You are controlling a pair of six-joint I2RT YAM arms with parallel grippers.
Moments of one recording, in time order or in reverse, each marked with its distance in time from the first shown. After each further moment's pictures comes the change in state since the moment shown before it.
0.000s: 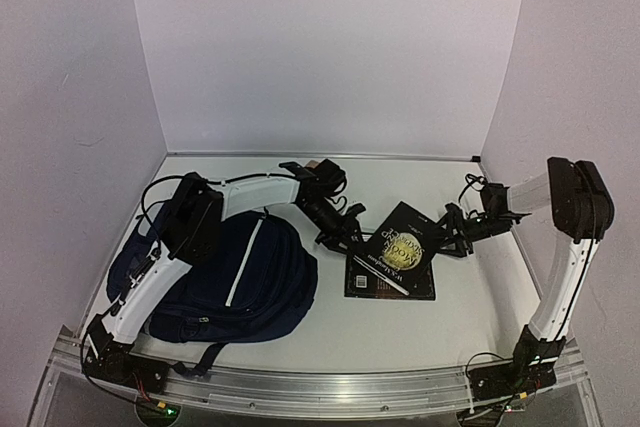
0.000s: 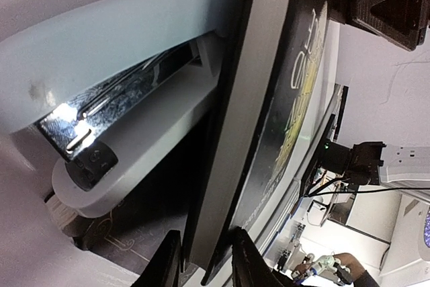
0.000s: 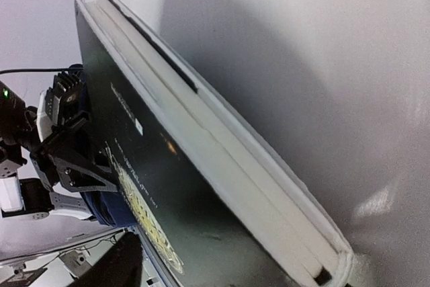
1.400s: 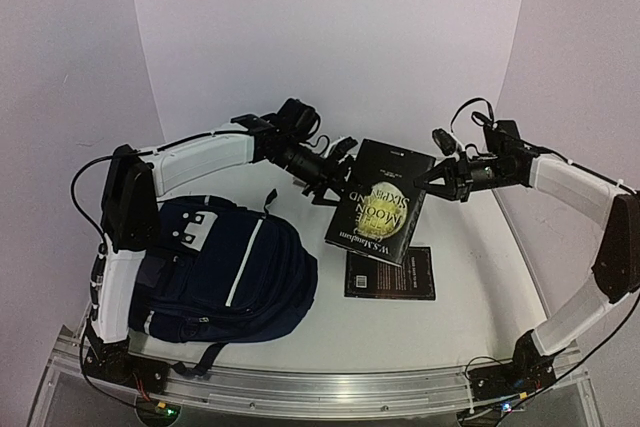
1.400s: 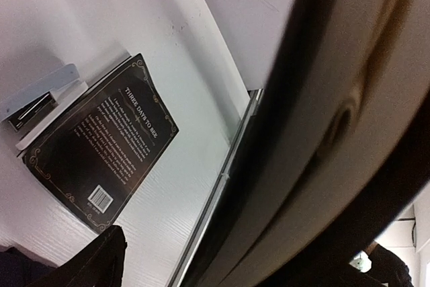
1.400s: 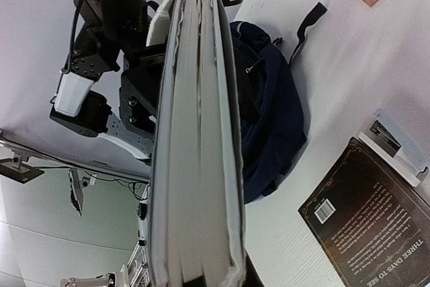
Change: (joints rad) left arm 0.036 -0.446 -0.269 0.191 0.058 0.005; right arm 0.222 -0.504 0.097 -0.055 -0.213 0.074
